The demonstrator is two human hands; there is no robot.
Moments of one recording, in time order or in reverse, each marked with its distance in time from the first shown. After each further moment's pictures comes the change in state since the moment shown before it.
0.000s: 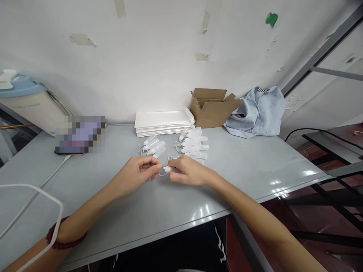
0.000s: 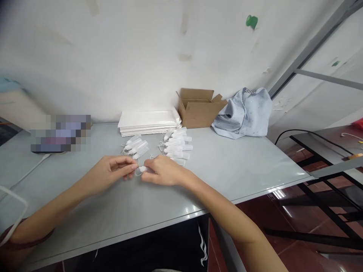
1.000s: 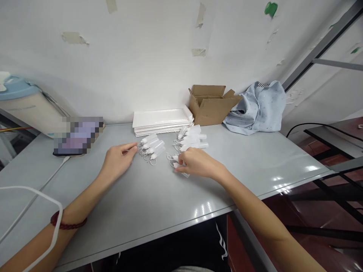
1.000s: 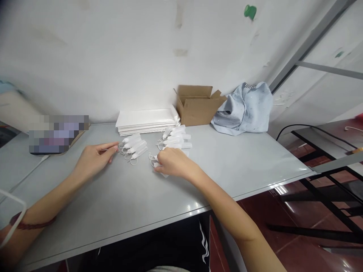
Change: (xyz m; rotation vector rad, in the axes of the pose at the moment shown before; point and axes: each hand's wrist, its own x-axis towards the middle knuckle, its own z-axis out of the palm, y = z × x) left_hand 0.024 -0.035 -0.031 0.313 0.576 -0.251; right_hand -0.005 0.002 -0.020 -0.389 -0.040 0.302
